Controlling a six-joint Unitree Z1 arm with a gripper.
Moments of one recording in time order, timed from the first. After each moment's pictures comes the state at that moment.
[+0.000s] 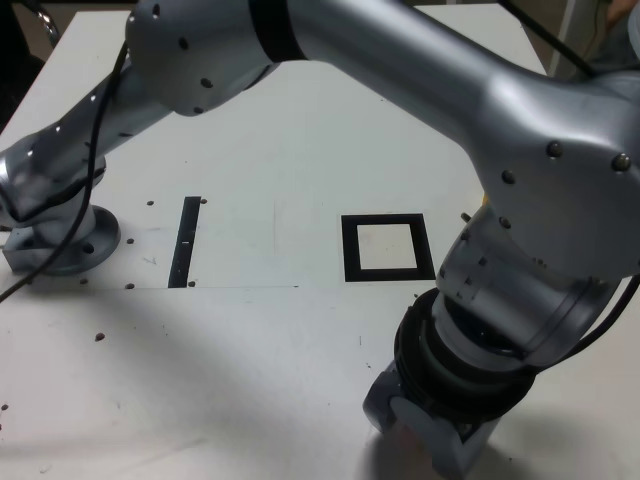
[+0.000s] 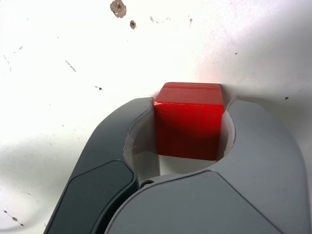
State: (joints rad) arm -0.66 2.47 -2.25 1.57 0.13 0.01
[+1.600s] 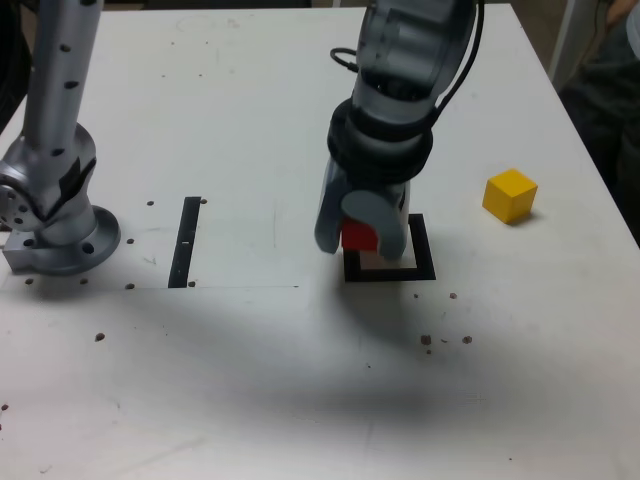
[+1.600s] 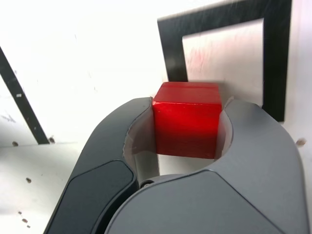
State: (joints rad) arm -0.24 2.04 -1.52 1.25 0.15 -0.10
